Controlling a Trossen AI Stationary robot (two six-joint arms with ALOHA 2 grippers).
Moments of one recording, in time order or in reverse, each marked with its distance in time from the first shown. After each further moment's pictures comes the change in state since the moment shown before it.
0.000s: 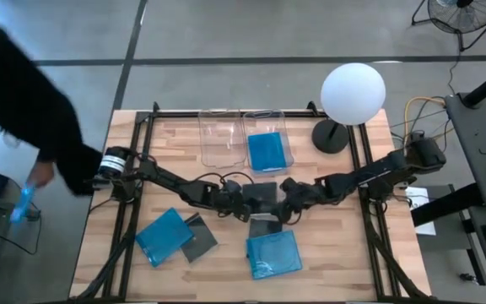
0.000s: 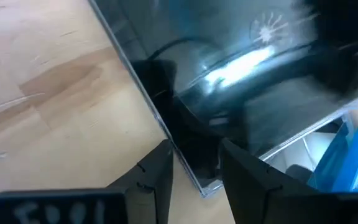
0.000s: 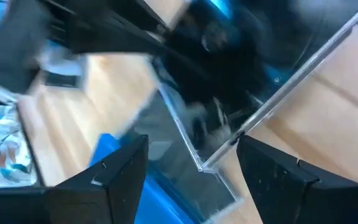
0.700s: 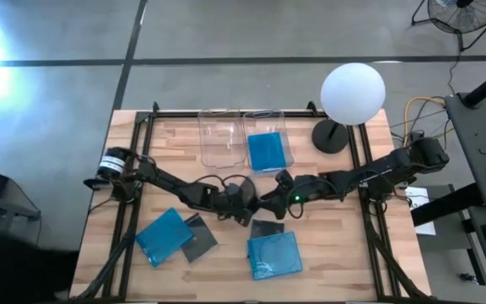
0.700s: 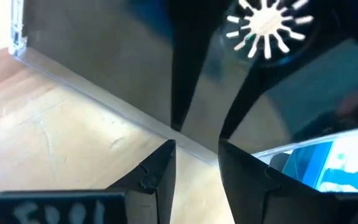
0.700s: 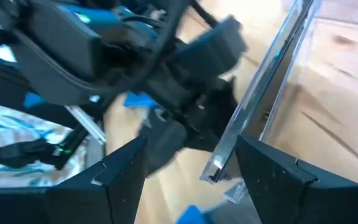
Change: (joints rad) left arm -0.012 -0.002 0.003 0.032 0.019 0.018; right arm -0.004 -0.003 0.024 0.326 0.045 -0.151
